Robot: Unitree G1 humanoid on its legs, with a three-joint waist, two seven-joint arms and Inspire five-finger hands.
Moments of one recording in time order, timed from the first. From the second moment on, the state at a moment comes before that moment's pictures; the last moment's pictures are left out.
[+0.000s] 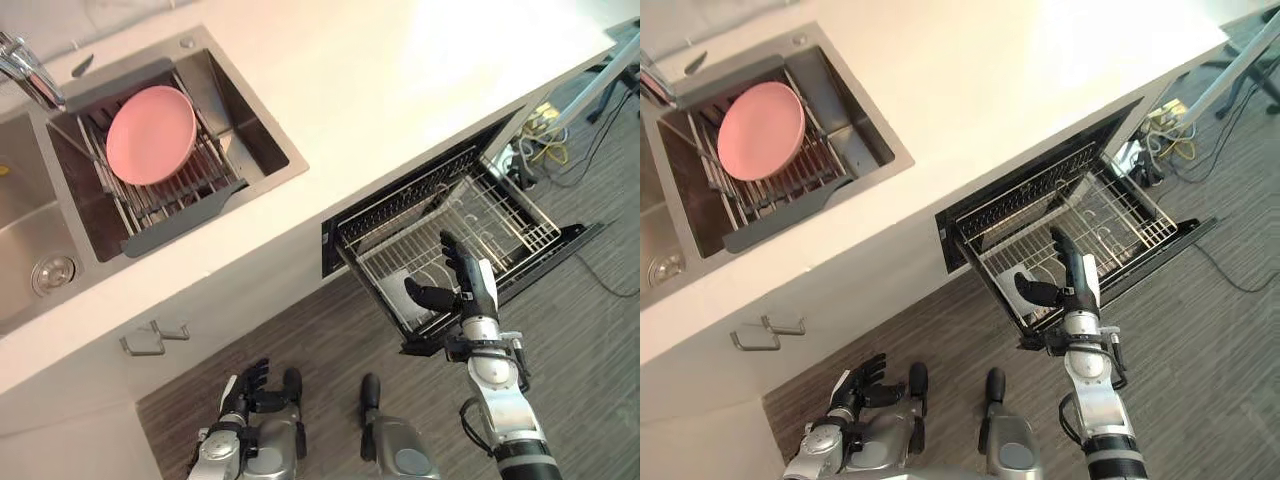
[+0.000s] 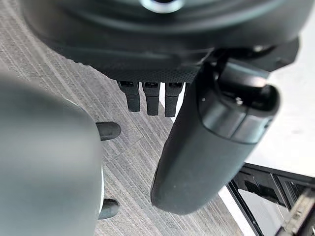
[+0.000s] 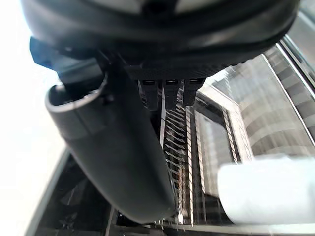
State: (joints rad) left arm 0.05 0.14 -0.11 0.90 -0.12 -0.19 0.04; right arm 0.05 -0.23 -0.07 0.08 -0.20 -0.10 -0.16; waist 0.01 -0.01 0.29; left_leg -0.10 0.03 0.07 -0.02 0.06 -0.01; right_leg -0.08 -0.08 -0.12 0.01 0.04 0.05
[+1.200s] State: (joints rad) left arm 0.08 0.12 -0.16 0.99 -0.08 -0.18 0.07; right arm 0.28 0.00 -0.10 -0.19 -0.15 -0.13 -0.26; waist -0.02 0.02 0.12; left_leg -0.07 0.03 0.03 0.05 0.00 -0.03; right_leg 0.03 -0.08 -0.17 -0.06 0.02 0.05
